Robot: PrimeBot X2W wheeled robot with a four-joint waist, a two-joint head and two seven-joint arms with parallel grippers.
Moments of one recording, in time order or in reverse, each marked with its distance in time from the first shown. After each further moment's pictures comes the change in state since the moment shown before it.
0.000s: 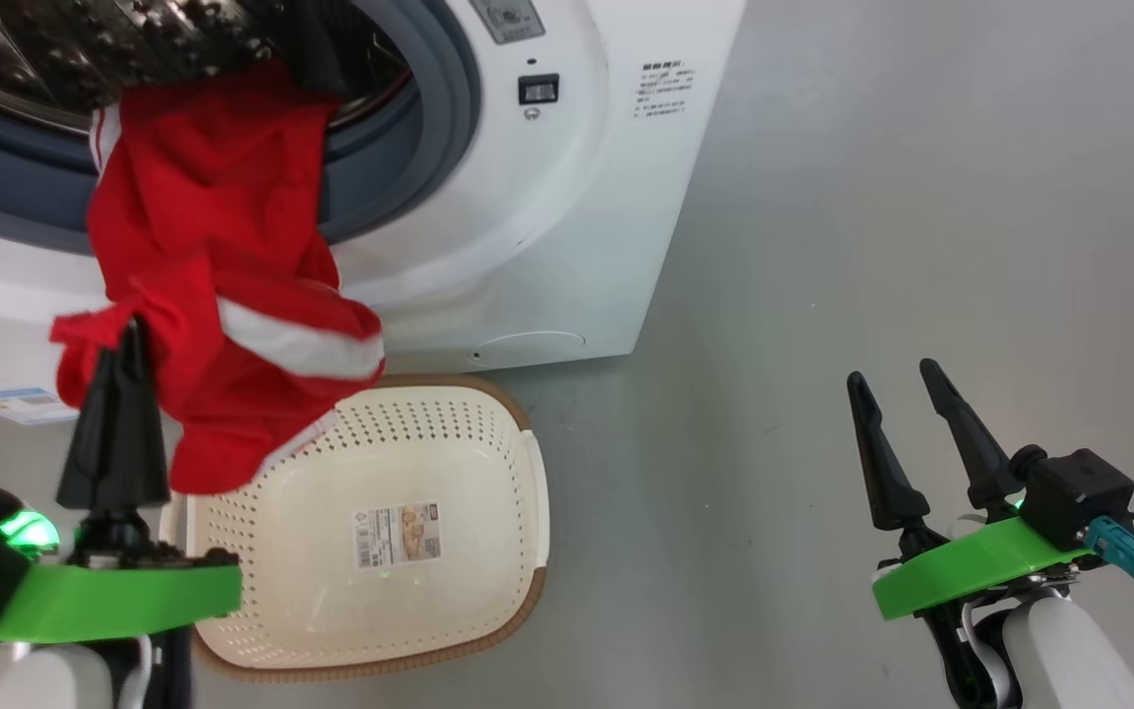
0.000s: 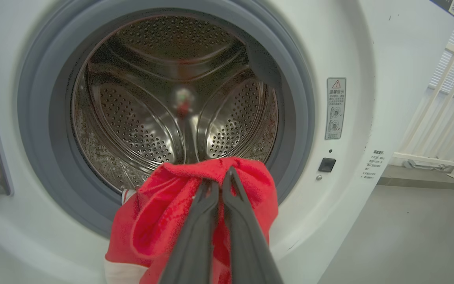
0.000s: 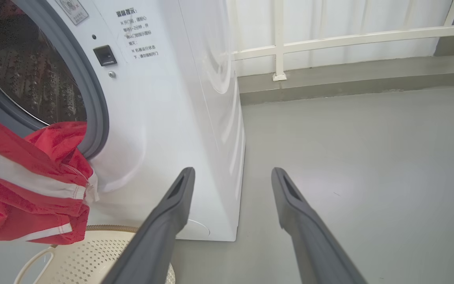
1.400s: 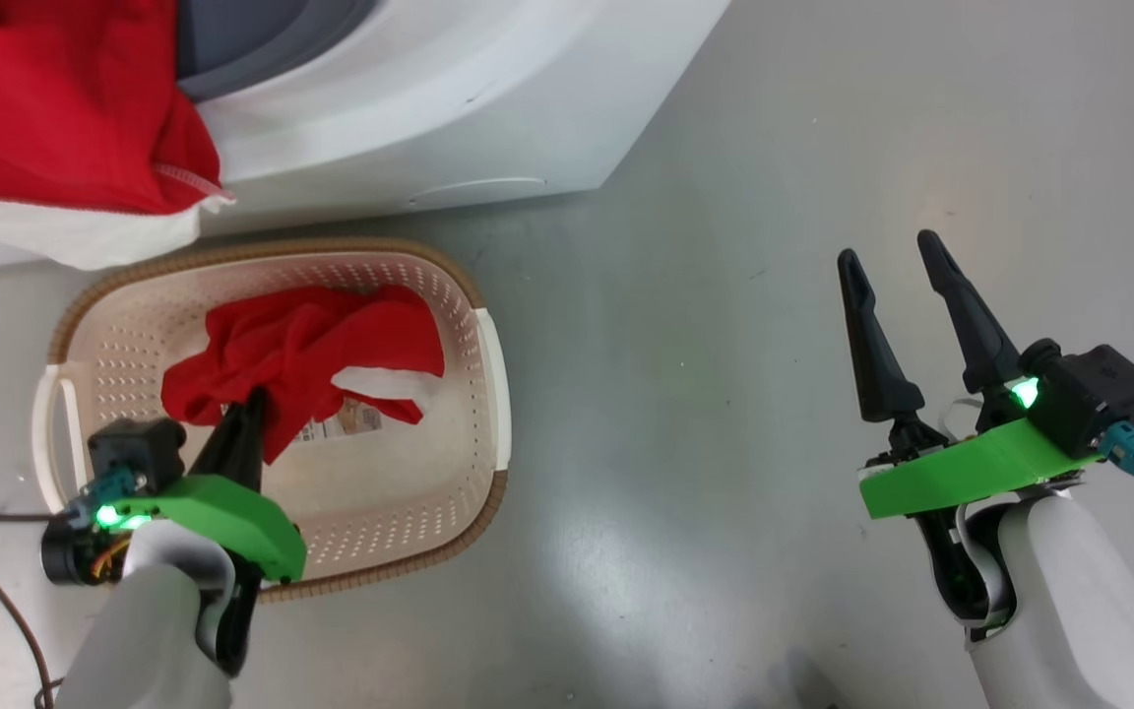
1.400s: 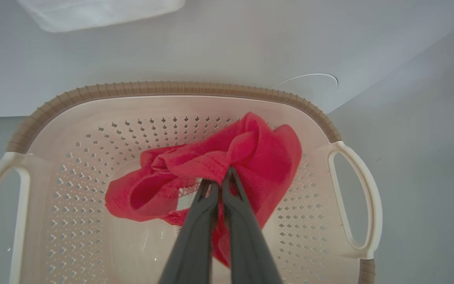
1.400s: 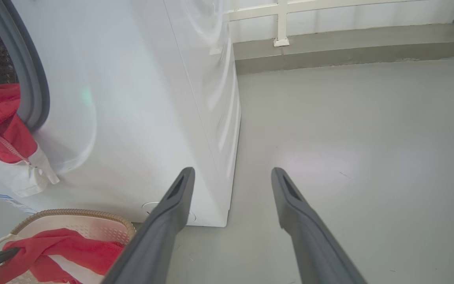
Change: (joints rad) left arm -0.330 0.021 -0.191 0.863 0.008 0.000 0.001; right arm -0.153 0.004 0.016 -0.043 -0.010 0.000 0.000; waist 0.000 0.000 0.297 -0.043
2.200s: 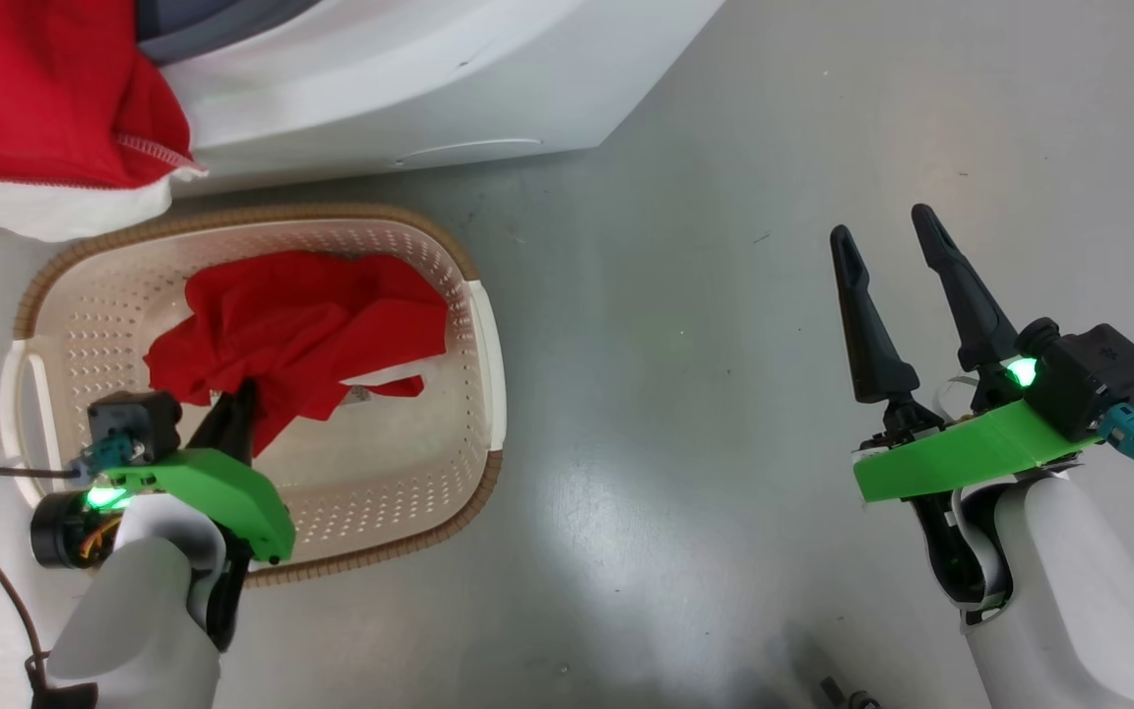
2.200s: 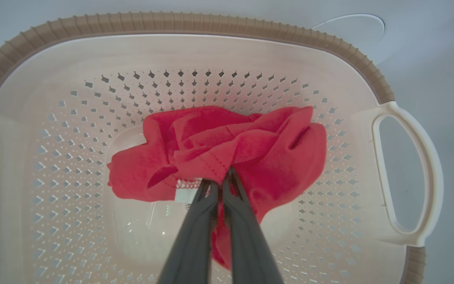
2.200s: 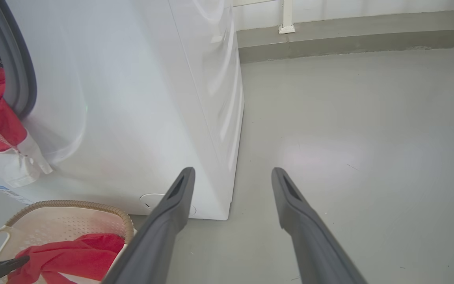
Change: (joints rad) left arm -0.139 0.011 -0.061 0.210 -0.016 0.000 0.000; right arm -0.039 0.000 0.013 -0.006 0.000 0.000 0.000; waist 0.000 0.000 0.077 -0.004
